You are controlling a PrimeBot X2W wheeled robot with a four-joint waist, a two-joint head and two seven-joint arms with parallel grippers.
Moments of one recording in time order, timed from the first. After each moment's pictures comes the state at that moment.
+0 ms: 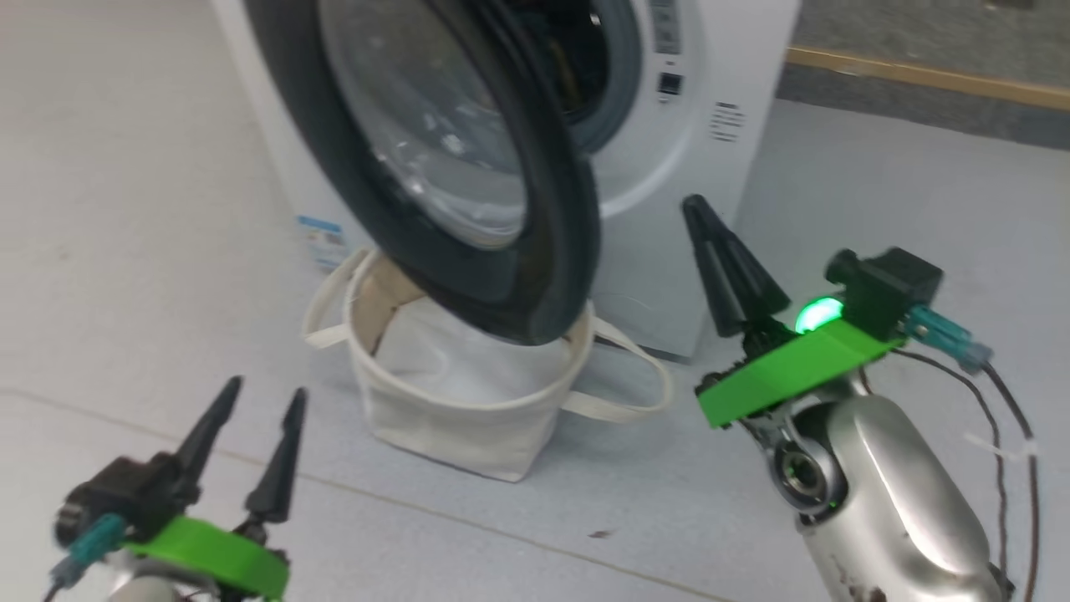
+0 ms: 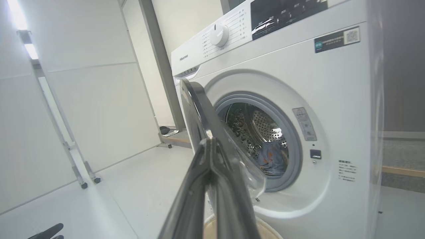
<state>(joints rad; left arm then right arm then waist) -0.22 0.51 -0.43 0.16 -0.66 -0.04 -0.24 -0.42 -0.07 0.29 0.12 0.46 0.13 -0.09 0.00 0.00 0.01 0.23</state>
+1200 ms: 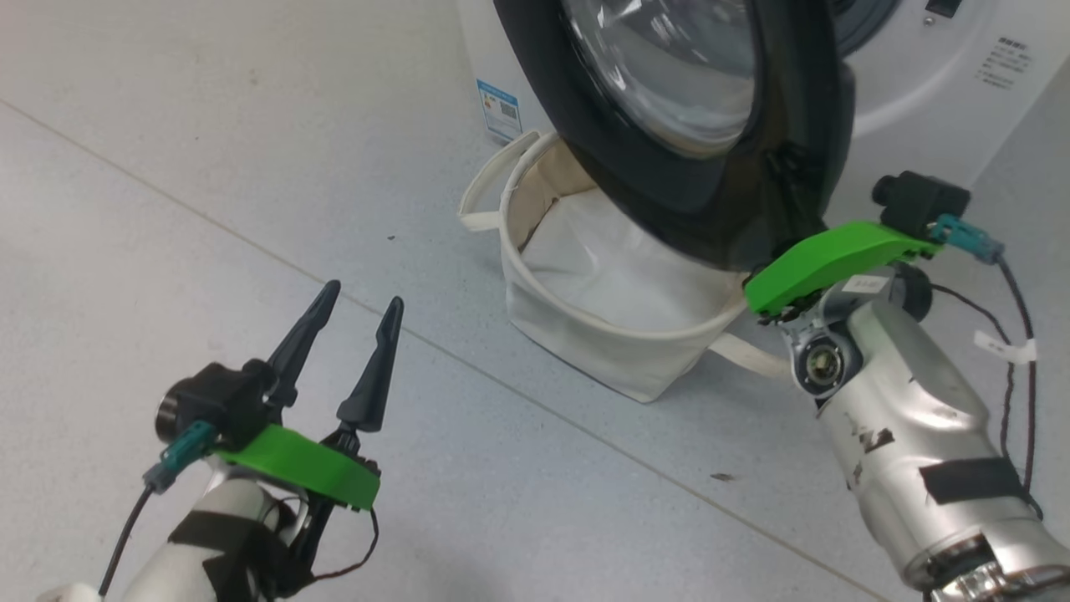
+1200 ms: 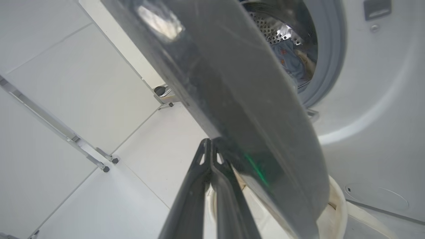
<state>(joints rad) -0.47 0.31 -0.51 0.26 -0.61 -0.12 -0.25 -0.83 -0.07 0.26 0.90 0.69 0.13 -0.25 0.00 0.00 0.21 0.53</state>
